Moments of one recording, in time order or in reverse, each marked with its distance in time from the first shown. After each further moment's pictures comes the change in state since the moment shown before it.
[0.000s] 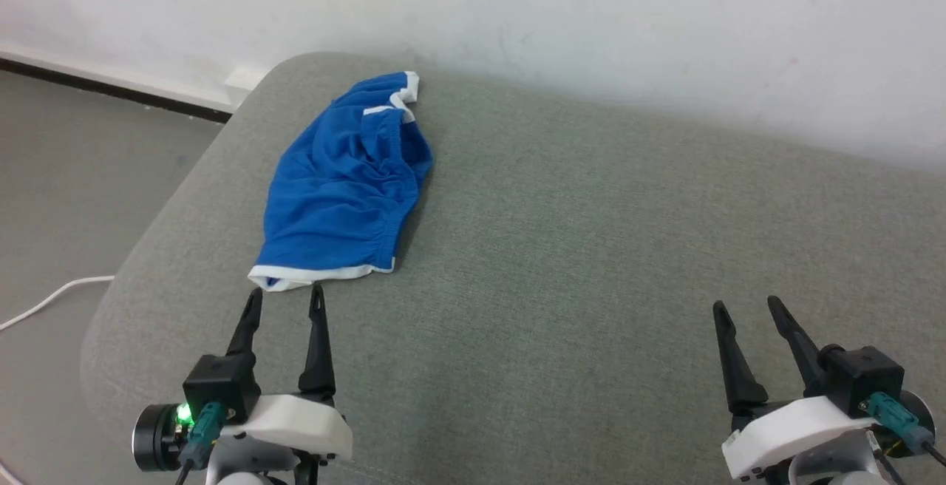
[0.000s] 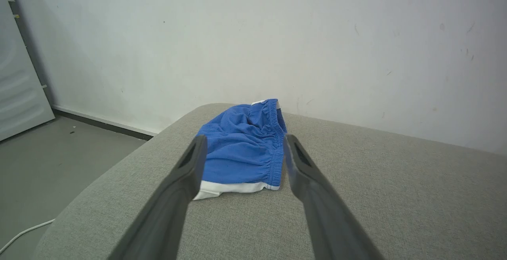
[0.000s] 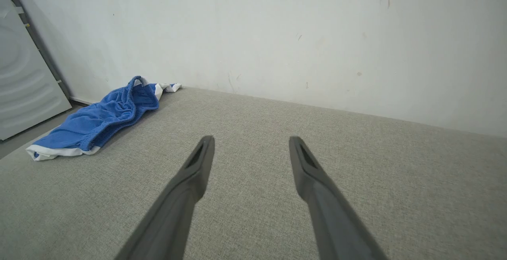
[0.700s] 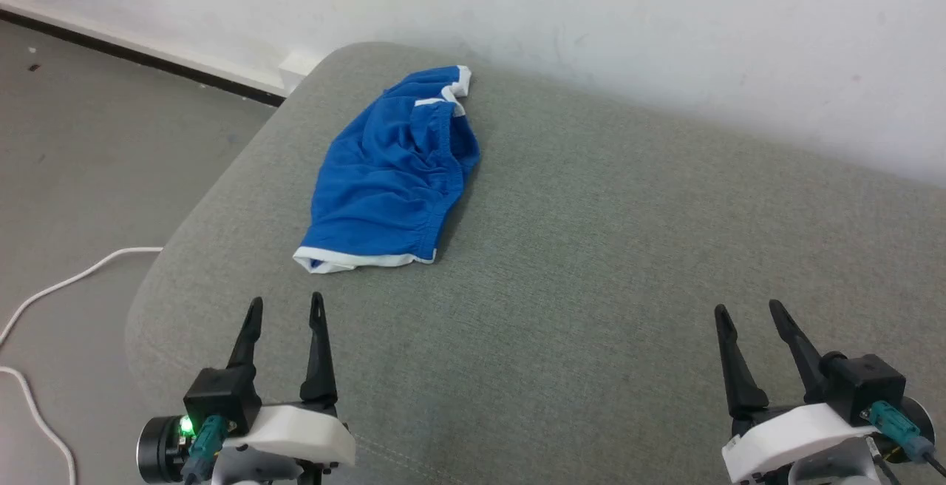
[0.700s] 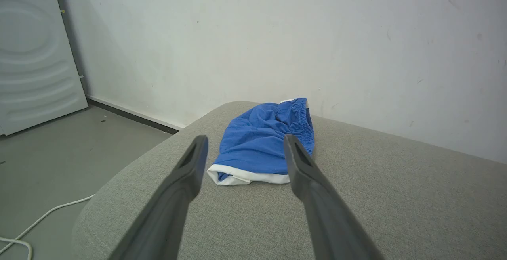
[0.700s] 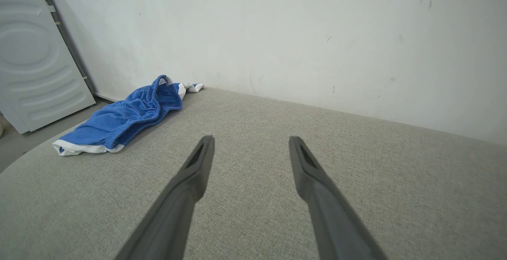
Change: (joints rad) left arm 0.014 0.000 -0.014 0.018 -0.025 0.023 -0.045; right arm 0.004 0.000 0.000 0.022 0.002 0.000 -0.042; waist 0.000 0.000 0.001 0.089
